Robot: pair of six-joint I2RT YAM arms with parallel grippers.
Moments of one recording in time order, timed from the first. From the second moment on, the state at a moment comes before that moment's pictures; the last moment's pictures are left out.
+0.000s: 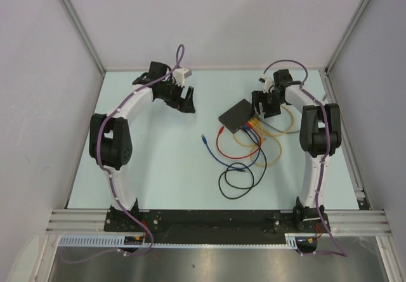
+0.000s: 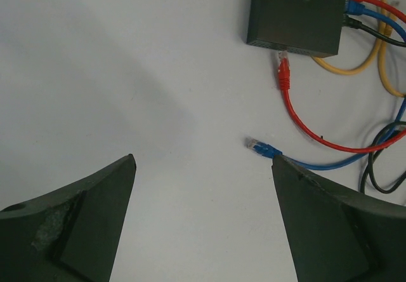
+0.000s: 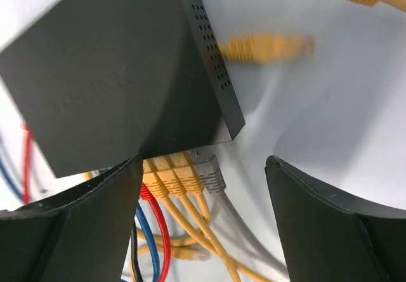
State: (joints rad) left arm -0.24 1.94 1.61 -0.61 0.57 0.22; right arm 0.12 2.10 1.59 -0.64 -0.39 -0.03
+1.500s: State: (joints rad) left arm -0.21 2.17 1.55 -0.53 0.74 0.03; right arm 0.35 2.36 1.95 -0.61 -0.57 0.01
